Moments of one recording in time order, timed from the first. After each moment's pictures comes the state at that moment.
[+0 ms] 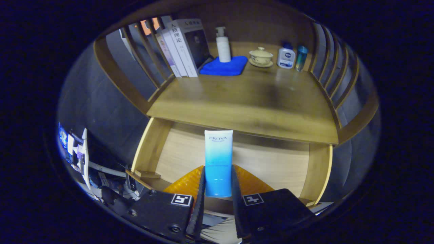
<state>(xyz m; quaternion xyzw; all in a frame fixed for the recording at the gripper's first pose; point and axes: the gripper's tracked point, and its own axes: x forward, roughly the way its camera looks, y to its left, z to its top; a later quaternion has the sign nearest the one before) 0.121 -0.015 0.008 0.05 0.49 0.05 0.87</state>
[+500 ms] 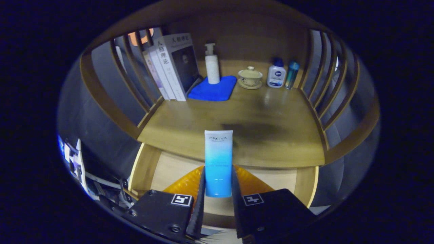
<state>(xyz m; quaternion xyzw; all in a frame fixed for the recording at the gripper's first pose) 0.186 -0.038 0.015 0.06 0.45 0.01 0.89</state>
